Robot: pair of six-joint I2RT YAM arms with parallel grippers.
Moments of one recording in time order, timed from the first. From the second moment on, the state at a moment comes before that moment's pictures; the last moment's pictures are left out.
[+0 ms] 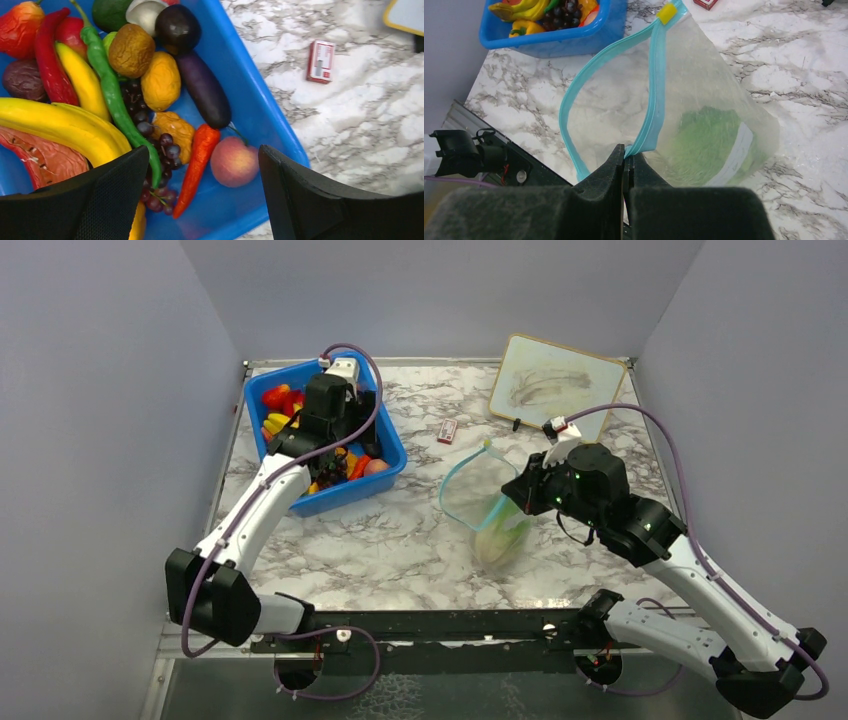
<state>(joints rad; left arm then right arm) -0.36 1.31 1.21 -0.45 -0.17 -0.19 0.73 0.85 1.00 -0.60 0.05 0.43</state>
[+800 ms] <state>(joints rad) -0.22 1.82 1.48 -0.33 -0.35 0.08 0.73 0.89 1.00 -0.55 0.00 0.43</state>
